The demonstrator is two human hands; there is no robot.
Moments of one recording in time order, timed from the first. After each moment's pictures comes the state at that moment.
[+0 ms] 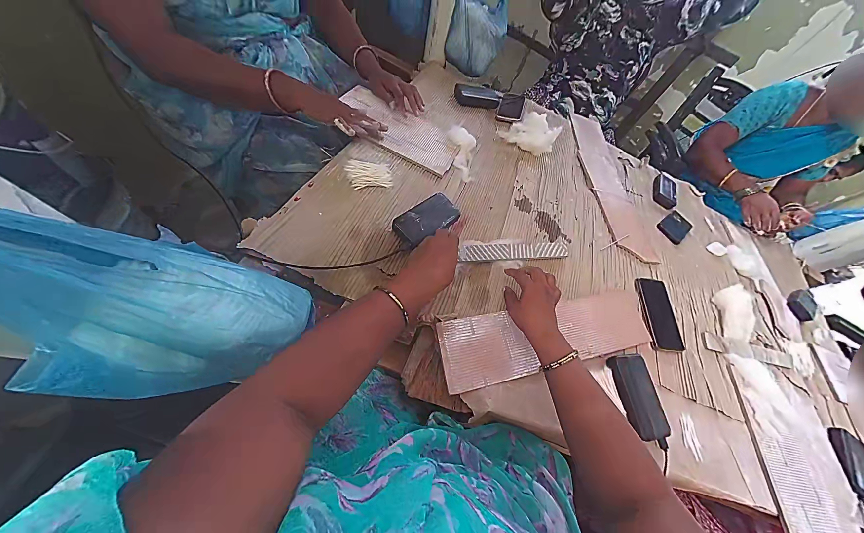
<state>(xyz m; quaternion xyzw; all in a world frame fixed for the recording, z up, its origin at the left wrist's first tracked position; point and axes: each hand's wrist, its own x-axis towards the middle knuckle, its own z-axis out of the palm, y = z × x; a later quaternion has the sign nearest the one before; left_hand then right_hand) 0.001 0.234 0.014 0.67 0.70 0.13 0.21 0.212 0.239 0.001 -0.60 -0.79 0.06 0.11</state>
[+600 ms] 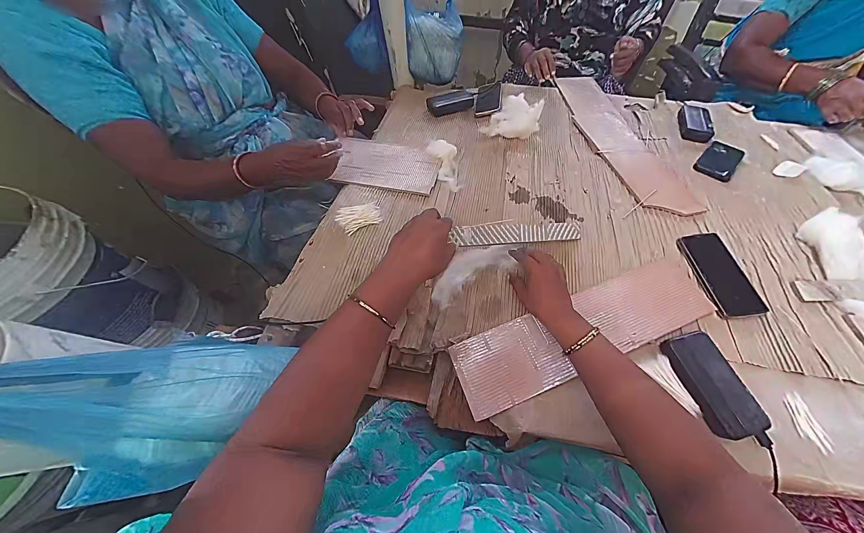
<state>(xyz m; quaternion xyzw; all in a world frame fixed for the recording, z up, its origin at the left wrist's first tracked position) -0.021 0.264 0.070 0.75 0.65 0.09 0.09 0.215 0.279 -0.019 -0.54 -0.80 0.10 0.22</state>
